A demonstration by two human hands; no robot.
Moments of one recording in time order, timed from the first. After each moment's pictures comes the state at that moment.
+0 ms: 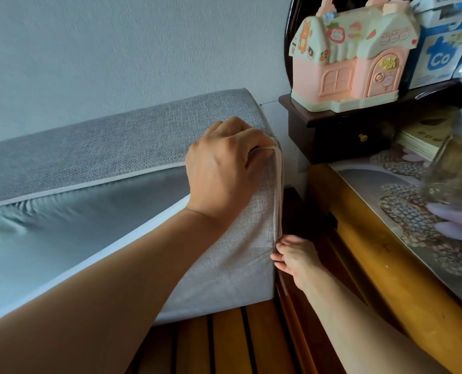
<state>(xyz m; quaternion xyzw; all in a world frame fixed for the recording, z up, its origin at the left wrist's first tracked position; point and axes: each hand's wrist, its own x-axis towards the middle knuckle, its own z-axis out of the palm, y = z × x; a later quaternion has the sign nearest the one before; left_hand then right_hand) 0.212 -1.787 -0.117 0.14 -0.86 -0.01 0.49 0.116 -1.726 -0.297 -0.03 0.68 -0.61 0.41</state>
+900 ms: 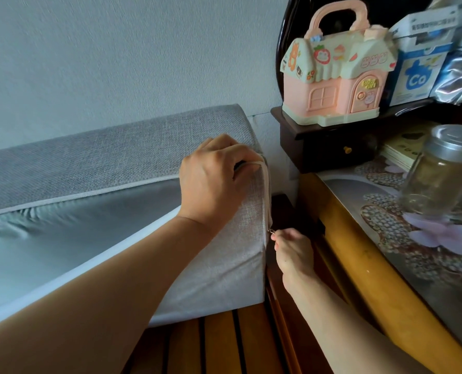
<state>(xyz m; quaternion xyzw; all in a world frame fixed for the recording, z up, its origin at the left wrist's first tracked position) 0.215 -1.781 -0.113 0.16 -0.87 -0.05 0.45 0.120 -1.713 -0.265 -0.10 0.75 -0.61 0.25</state>
